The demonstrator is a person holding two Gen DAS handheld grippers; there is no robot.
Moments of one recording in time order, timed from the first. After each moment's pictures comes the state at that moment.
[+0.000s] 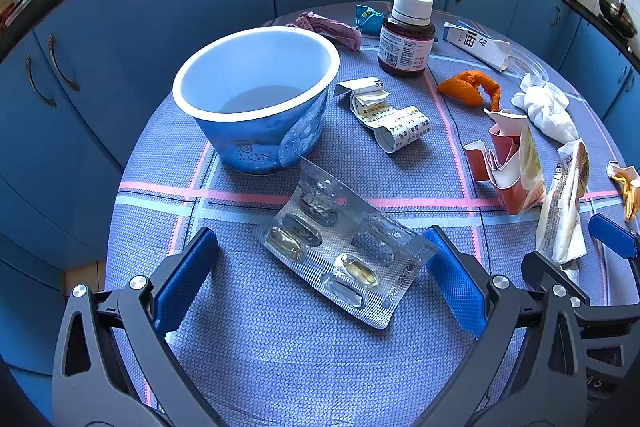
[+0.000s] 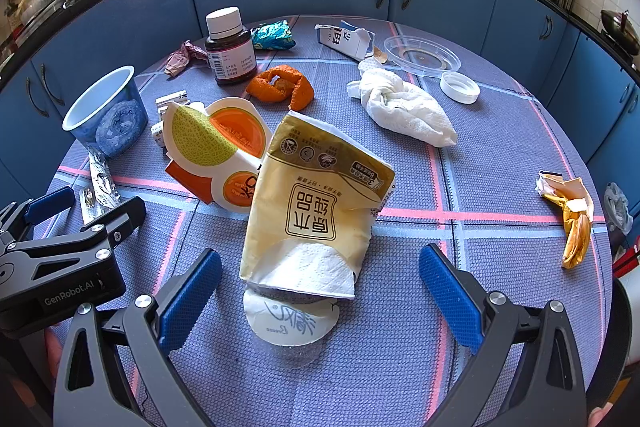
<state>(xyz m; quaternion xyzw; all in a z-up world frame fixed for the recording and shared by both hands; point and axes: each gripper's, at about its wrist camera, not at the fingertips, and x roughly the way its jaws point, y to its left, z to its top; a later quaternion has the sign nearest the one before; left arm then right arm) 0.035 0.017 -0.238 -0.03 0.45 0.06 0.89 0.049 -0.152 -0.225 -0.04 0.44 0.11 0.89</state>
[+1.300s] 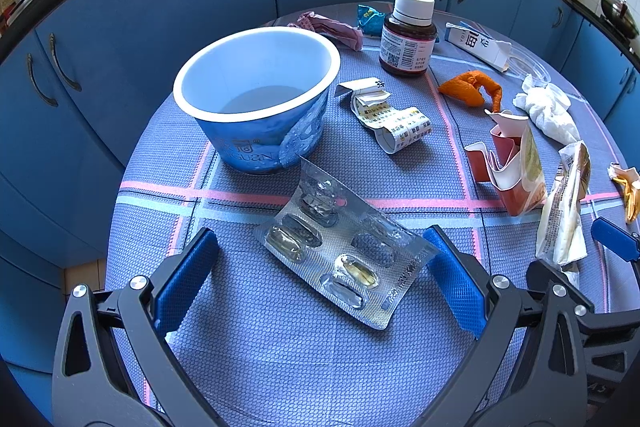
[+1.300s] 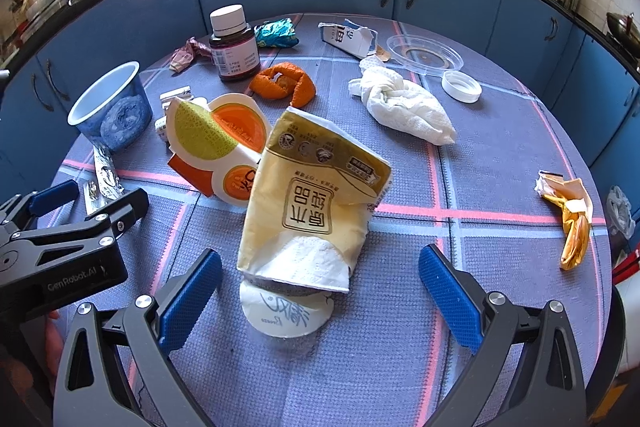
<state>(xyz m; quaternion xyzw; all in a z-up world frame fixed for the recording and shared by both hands) 0.037 0.019 -0.237 -0.03 0.45 0.06 0.89 0.046 -0.158 -0.222 -0.04 0.45 0.12 0.89</state>
